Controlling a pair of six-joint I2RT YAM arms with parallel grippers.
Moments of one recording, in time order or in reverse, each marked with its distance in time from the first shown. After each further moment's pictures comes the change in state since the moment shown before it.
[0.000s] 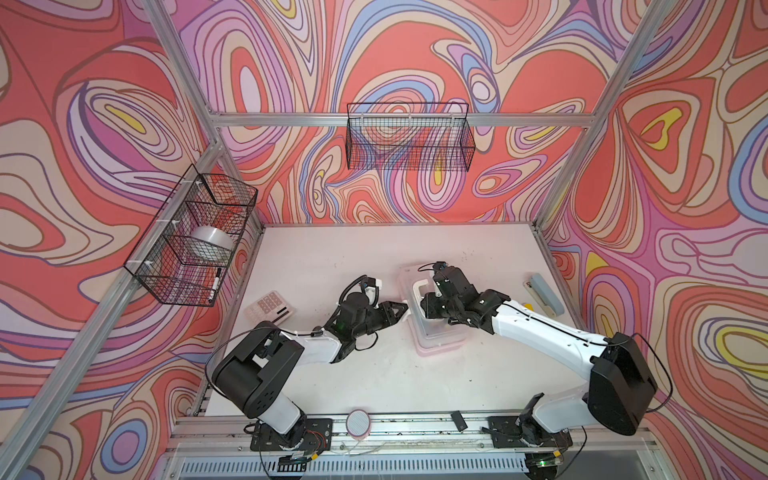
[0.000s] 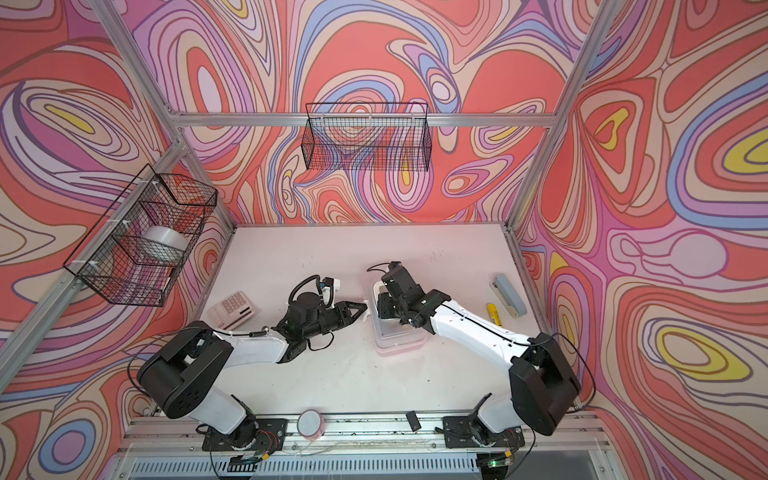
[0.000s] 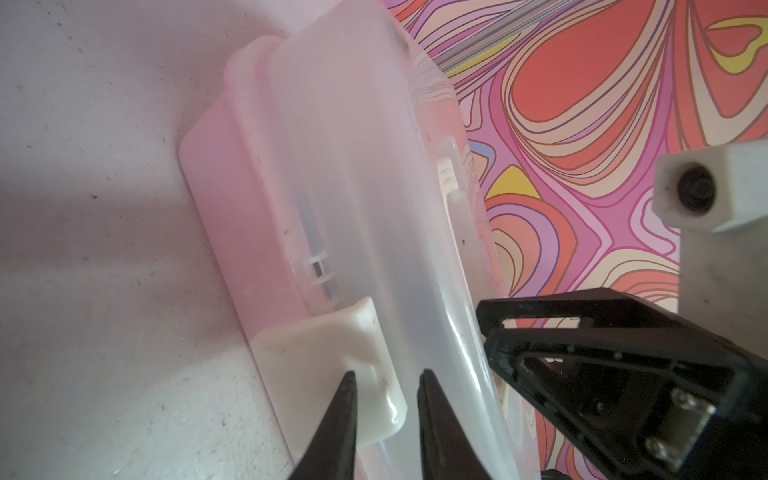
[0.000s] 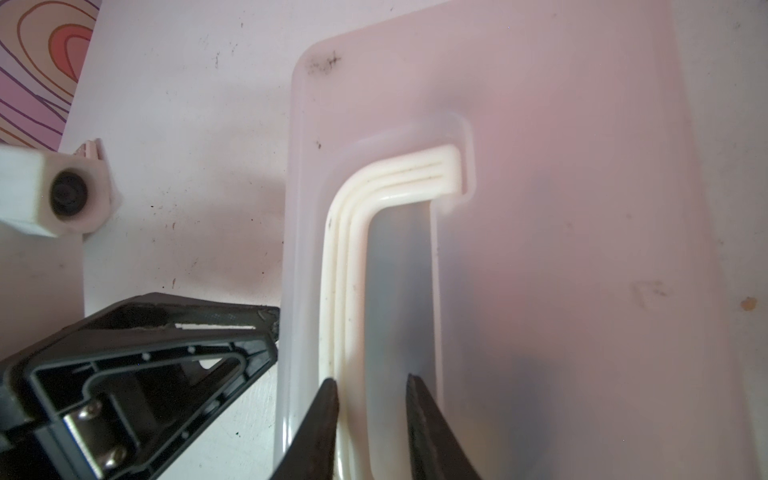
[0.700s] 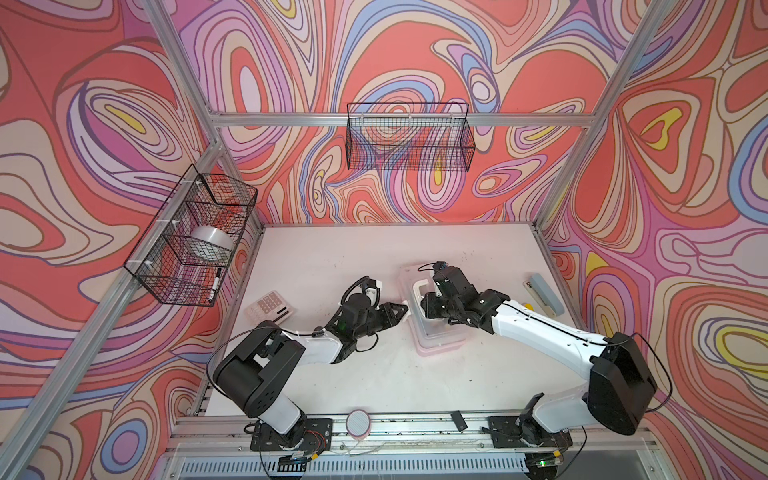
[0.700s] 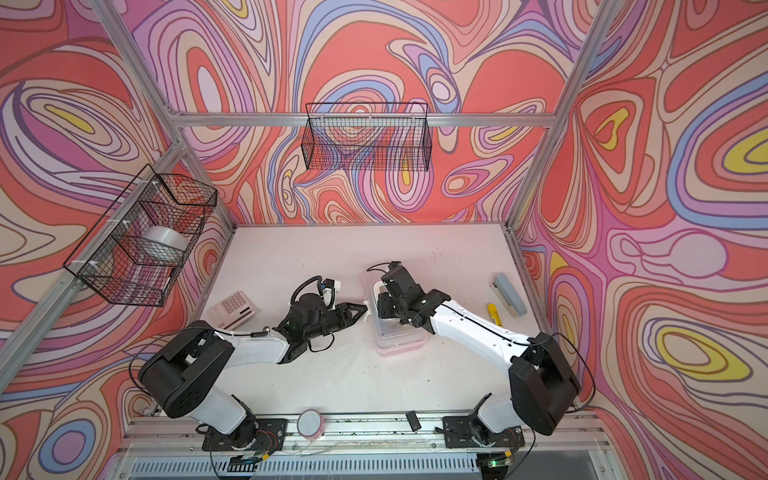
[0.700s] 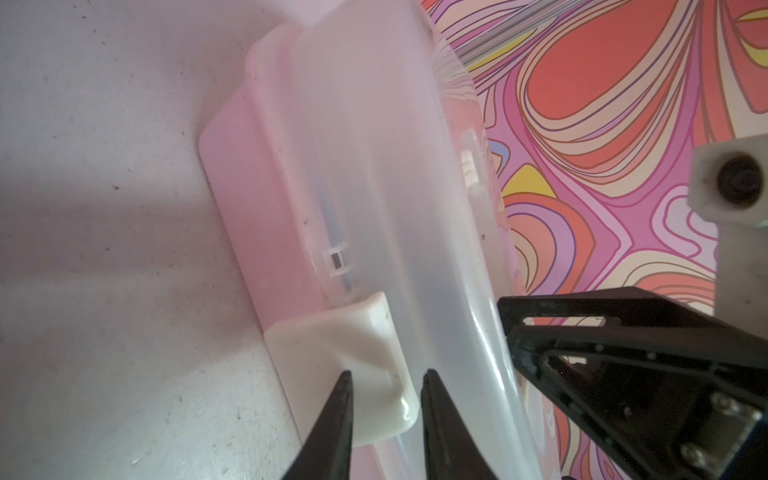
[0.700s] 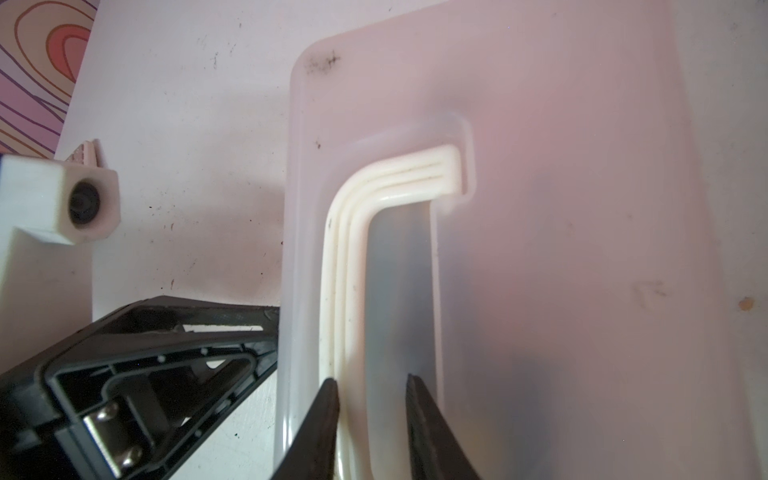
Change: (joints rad) left arm -0.016 0.013 0.002 -0.029 -0.032 0.012; right arm 0.000 0.002 0.002 -0.001 0.007 0.000
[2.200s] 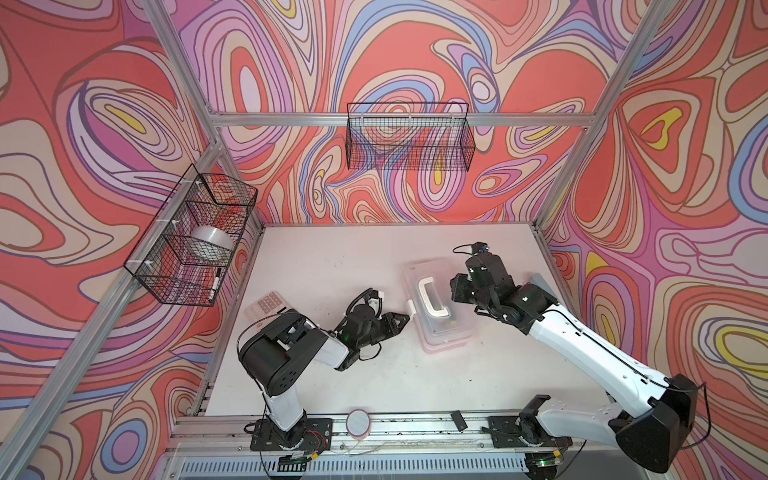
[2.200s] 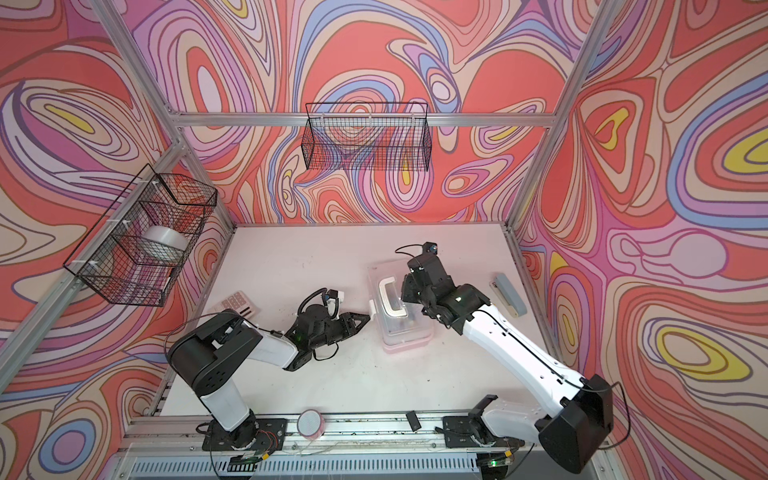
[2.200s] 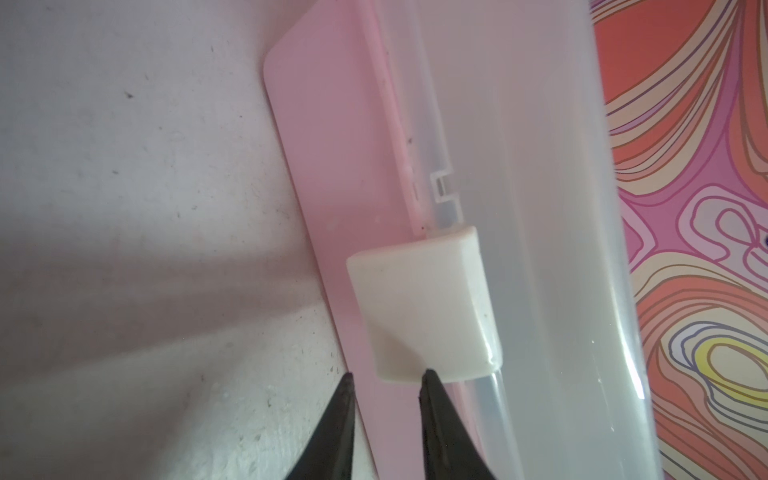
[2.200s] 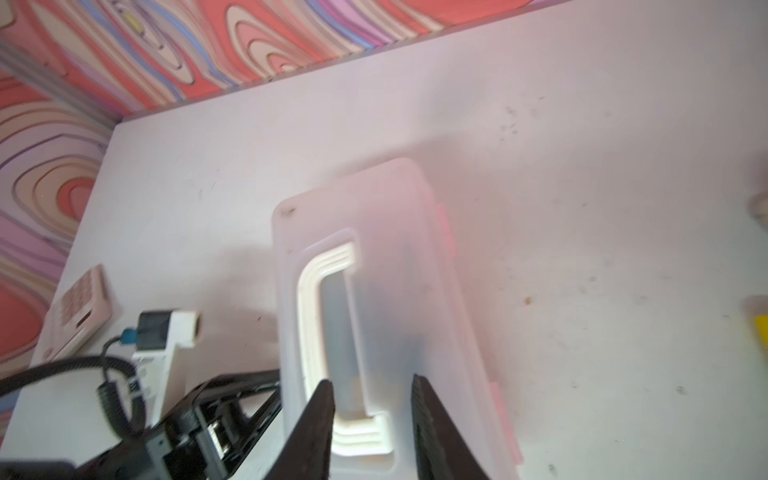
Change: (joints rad) left arm -0.037 0.158 -0.070 0.223 -0.033 -0.063; right arm -0.148 -0.225 0.105 -0.220 0.194 0.040
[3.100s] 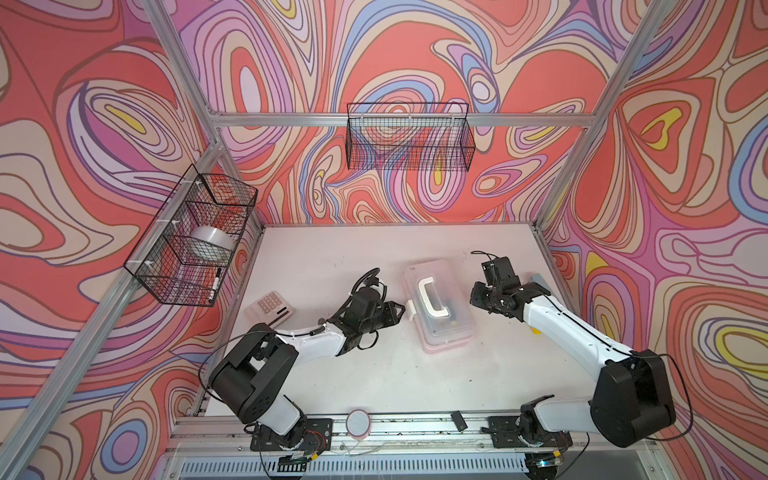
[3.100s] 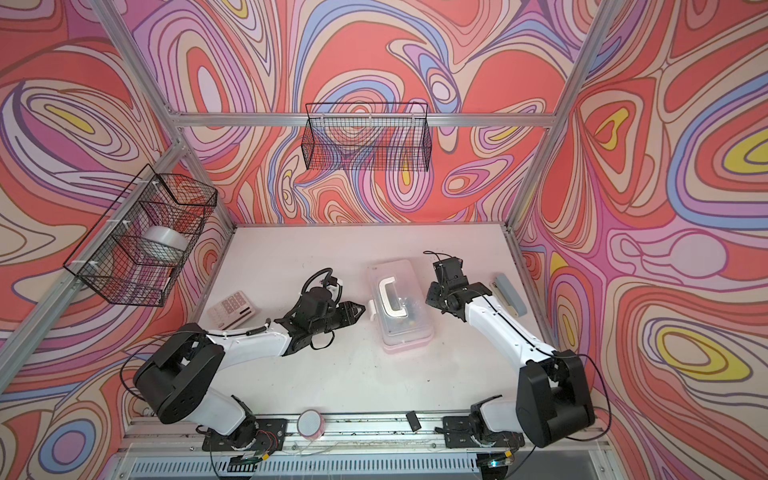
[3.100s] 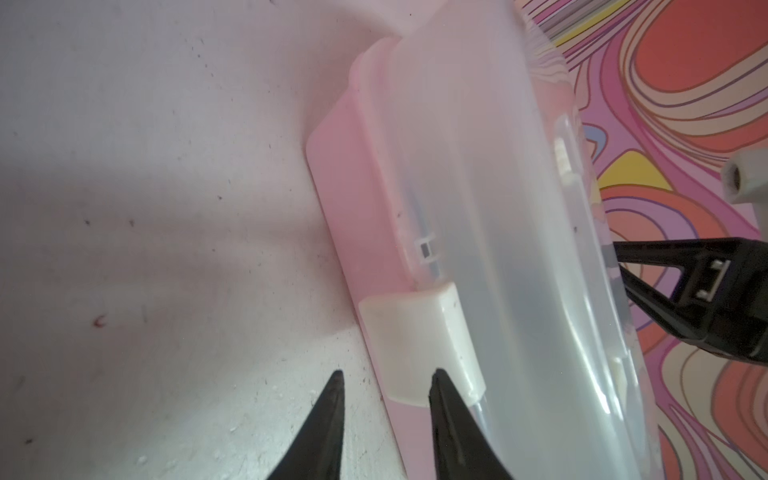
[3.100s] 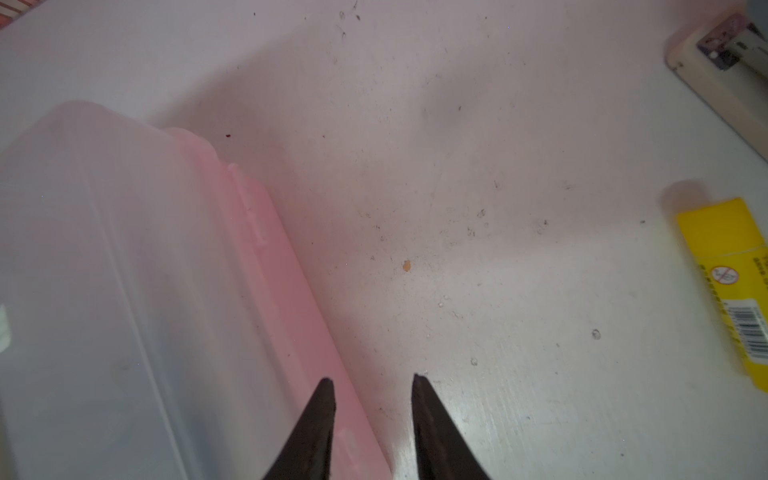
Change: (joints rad) left arm 0.016 -0.198 0.273 -0.679 -0.146 0.233; right arm -0.246 0.167 -0.180 0.091 -0.132 -0.023
